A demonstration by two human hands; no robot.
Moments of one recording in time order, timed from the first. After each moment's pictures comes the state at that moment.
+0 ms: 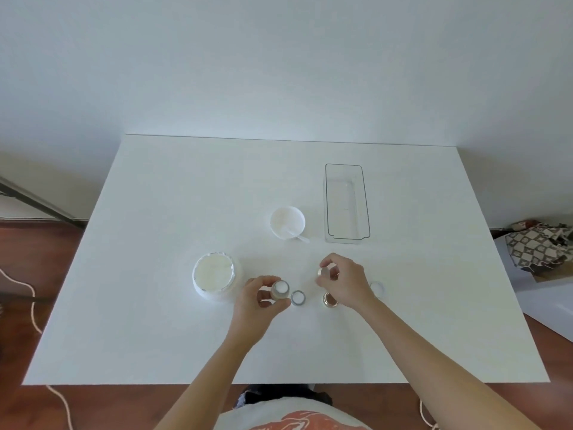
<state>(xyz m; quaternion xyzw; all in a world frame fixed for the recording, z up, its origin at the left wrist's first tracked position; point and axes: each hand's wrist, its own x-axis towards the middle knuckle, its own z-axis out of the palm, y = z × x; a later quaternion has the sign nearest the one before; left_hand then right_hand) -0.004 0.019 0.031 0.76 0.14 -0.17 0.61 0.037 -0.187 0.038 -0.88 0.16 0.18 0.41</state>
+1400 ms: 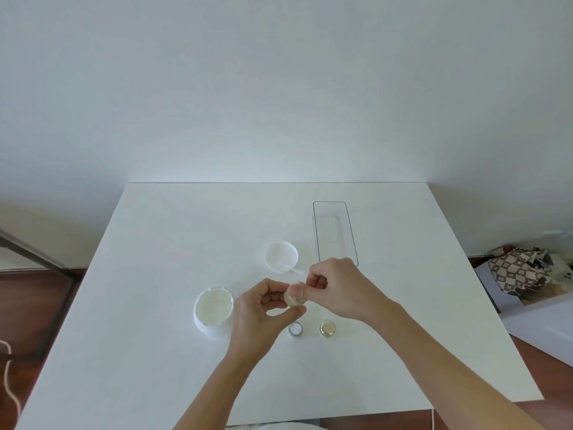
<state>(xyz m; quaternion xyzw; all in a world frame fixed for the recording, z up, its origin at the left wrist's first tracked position) 0.010 0.012 0.116 0.75 0.00 -0.06 0.66 0.041 -0.165 0.174 -0.92 -0.03 0.16 0.37</state>
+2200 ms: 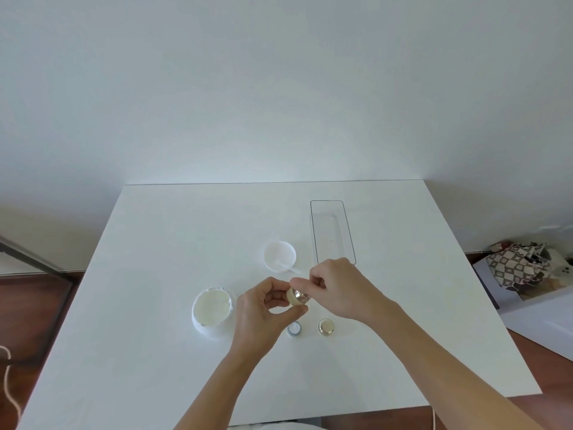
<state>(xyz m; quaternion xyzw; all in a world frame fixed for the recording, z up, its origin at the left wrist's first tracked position) 0.012 0.005 0.115 0.76 -0.01 -0.07 0.64 0.039 -0.168 0.166 -0.95 -0.05 0.13 0.29</state>
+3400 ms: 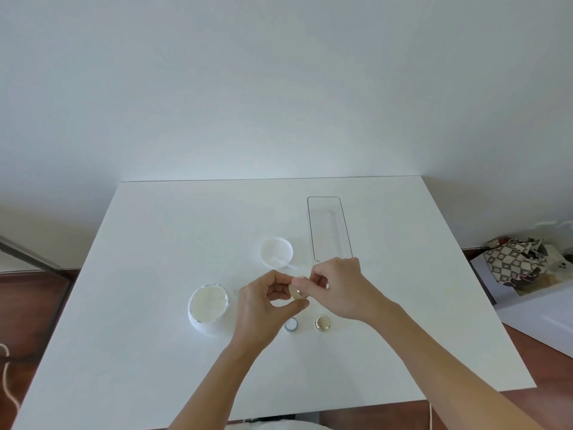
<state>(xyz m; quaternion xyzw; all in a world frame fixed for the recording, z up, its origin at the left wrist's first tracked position) 0.016 -0.004 0.120 0.78 -0.01 -0.08 0.62 0.032 -0.177 0.163 -0.95 -0.04 0.11 0.30</state>
